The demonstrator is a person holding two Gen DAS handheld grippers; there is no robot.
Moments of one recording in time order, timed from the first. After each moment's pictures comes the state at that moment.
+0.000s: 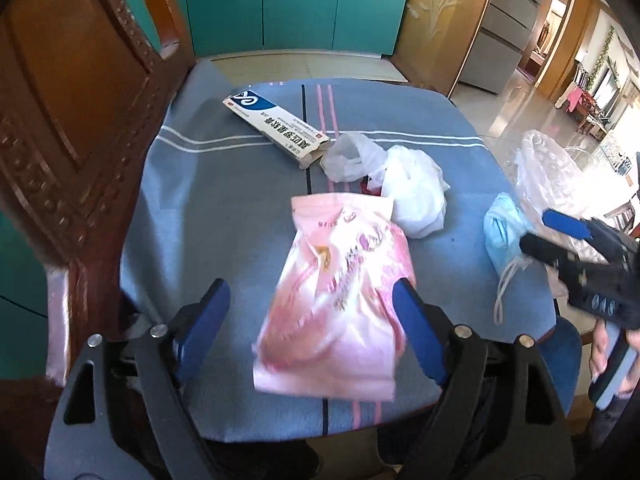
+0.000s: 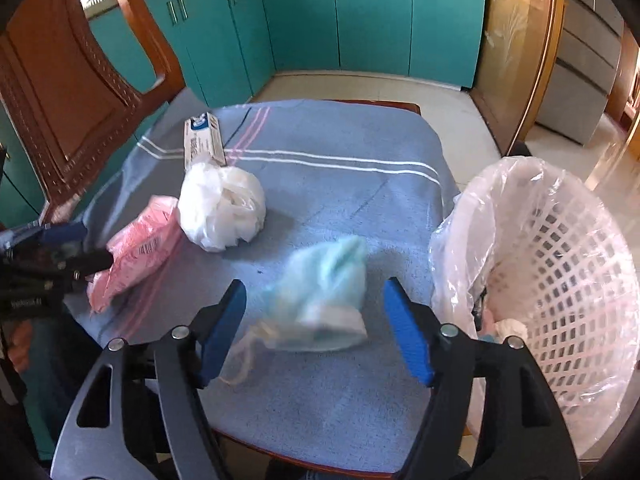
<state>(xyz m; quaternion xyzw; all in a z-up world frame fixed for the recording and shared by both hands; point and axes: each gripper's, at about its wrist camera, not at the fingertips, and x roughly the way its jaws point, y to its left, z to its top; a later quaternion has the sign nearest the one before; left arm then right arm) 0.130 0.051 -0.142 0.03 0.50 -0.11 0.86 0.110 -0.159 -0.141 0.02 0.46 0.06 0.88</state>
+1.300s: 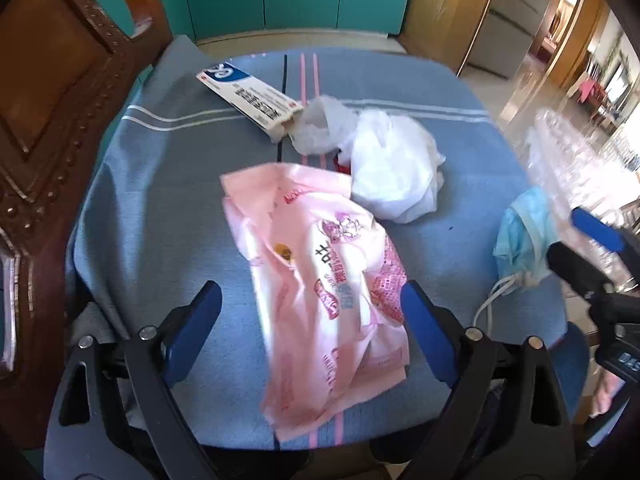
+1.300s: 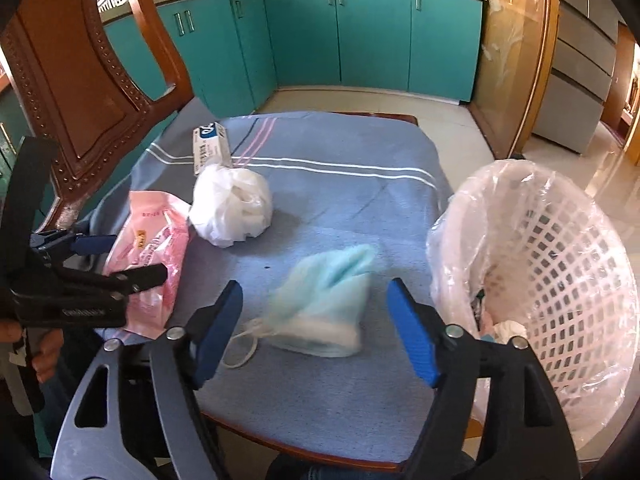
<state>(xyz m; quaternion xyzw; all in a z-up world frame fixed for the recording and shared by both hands) 0.138 0.014 -0.166 0.05 0.53 -0.09 0.84 0.096 -0.159 -0.136 0.02 0.43 0.06 0.90</state>
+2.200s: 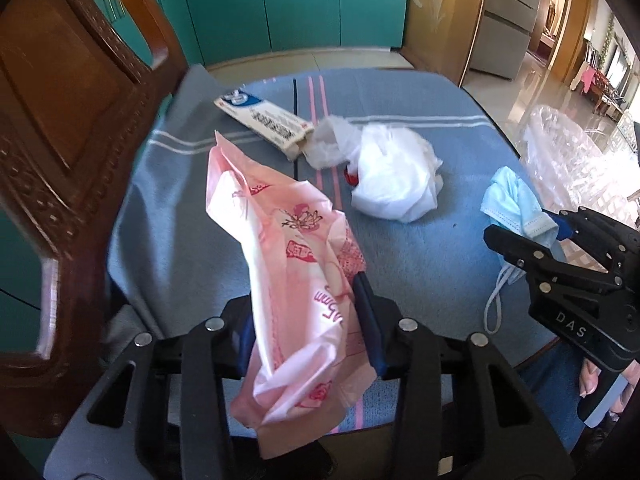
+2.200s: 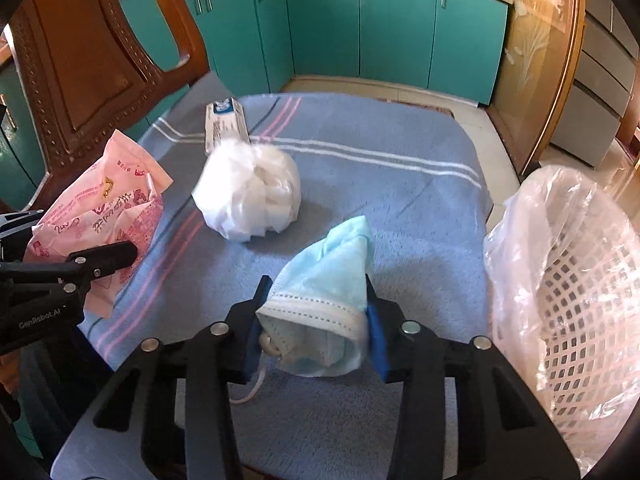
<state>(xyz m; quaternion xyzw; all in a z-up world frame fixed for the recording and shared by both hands) 0.108 0.021 -0.136 0.08 0.48 -0.07 0.87 0.114 -0.133 -0.156 0.00 0.44 0.09 0.90</state>
